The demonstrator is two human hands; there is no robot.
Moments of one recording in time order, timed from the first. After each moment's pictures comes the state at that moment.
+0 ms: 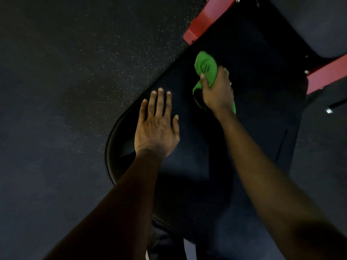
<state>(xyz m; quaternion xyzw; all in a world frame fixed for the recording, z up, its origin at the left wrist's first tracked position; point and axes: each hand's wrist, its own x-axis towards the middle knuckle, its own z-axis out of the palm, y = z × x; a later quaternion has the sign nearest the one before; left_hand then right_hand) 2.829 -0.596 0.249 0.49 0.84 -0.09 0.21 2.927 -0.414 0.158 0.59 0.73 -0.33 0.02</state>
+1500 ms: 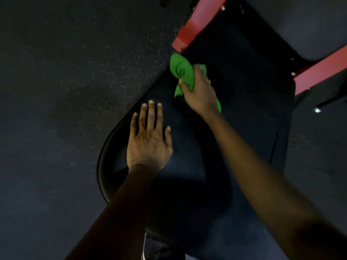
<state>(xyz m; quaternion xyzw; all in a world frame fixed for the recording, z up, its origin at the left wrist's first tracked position) 2.828 -0.594 0.252 0.49 0.84 -0.08 0.21 2.902 -0.407 0.167 0.52 0.77 -0.37 0.01</state>
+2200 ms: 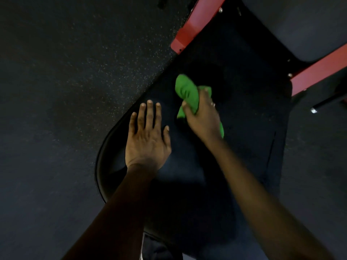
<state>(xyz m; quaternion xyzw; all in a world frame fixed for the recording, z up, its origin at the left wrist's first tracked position) 2.829 -0.595 0.251 0.49 0.84 -0.08 0.21 2.942 -0.459 0.194 0.57 0.74 -0.36 0.02</state>
